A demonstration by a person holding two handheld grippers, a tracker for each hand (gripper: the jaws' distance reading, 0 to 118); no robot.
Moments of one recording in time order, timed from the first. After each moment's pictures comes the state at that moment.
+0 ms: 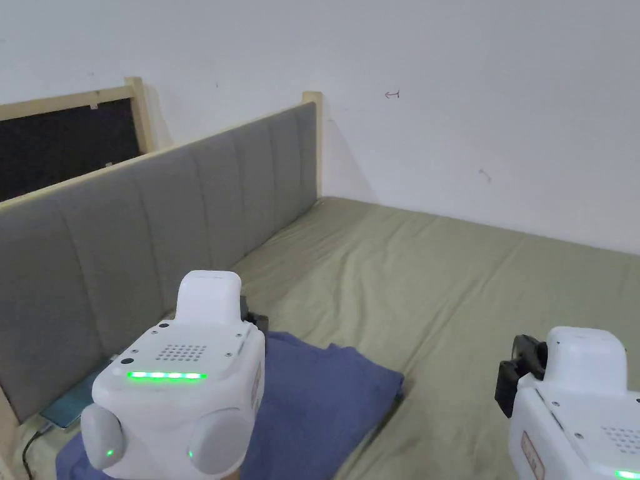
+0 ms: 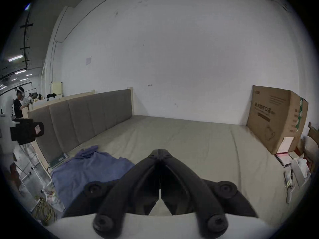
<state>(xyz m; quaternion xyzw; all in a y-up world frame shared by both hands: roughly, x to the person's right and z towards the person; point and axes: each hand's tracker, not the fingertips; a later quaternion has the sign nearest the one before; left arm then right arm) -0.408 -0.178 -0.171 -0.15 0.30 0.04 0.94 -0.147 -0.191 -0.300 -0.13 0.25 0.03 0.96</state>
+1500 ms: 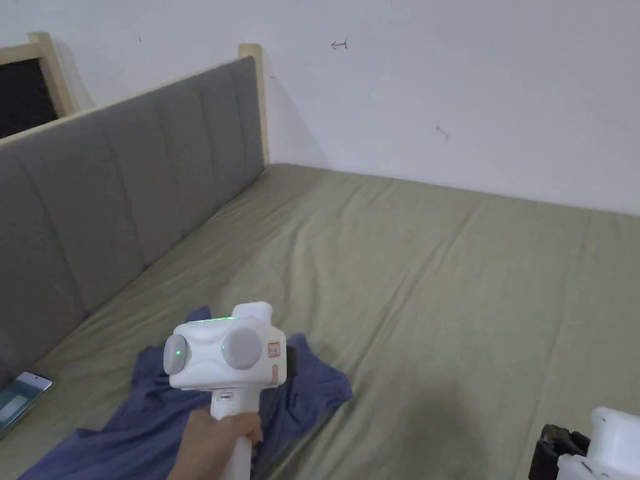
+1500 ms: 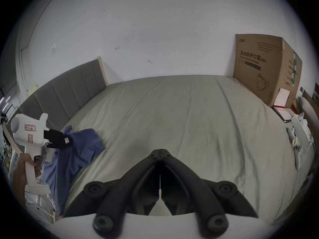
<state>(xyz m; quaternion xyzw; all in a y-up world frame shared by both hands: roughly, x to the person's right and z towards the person) -0.465 -0.300 -0.382 -0.40 0.13 0.20 0.88 -0.083 -0.280 -0.380 -0.30 0.16 -0.02 0.94</state>
